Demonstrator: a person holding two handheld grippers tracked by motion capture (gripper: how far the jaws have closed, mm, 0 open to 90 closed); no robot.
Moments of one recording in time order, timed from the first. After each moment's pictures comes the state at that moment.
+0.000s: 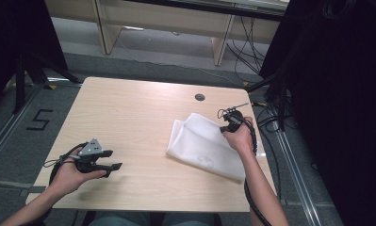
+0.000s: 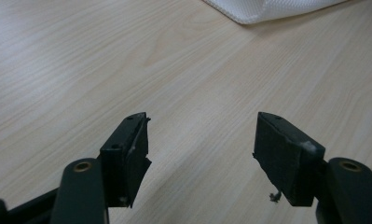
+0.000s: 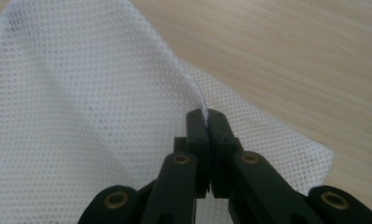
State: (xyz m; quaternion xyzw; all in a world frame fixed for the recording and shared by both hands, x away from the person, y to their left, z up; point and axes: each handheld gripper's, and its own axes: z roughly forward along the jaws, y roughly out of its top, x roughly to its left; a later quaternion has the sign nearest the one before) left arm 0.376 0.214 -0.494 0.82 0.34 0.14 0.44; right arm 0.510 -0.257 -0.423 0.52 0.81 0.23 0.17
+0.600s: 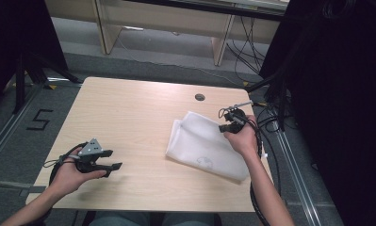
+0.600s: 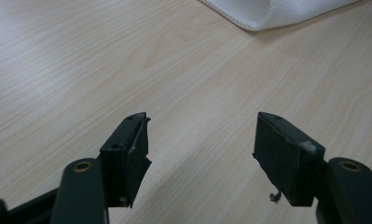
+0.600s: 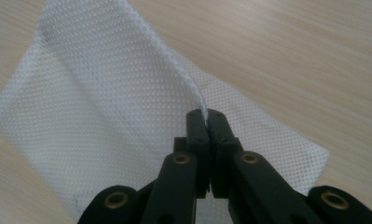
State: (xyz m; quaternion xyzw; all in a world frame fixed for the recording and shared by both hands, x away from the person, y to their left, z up) left arm 0.375 0.214 -0.493 0.82 0.34 0.14 0.44; right arm 0.479 -0.248 -0.386 0.49 0.81 0.26 0.17
